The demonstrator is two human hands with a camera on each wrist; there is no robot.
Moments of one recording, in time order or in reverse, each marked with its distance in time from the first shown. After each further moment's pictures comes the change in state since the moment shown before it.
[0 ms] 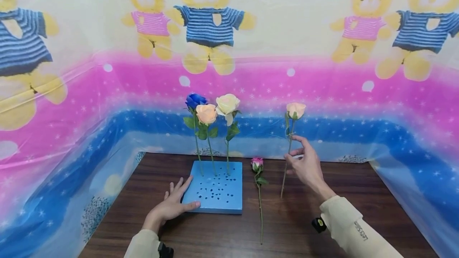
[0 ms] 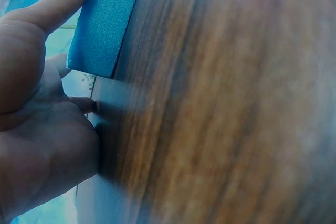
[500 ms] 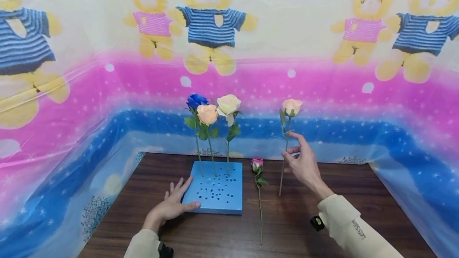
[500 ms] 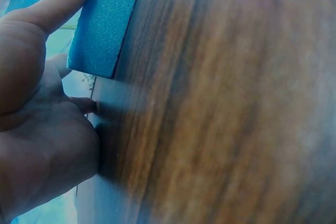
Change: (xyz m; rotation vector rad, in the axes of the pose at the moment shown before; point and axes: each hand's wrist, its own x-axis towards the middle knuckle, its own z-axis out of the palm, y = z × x) left_hand -0.001 -0.001 -0.001 -0.009 -0.006 0.011; right_hand 0.004 -0.009 0.006 -0.001 -0.021 -0.067
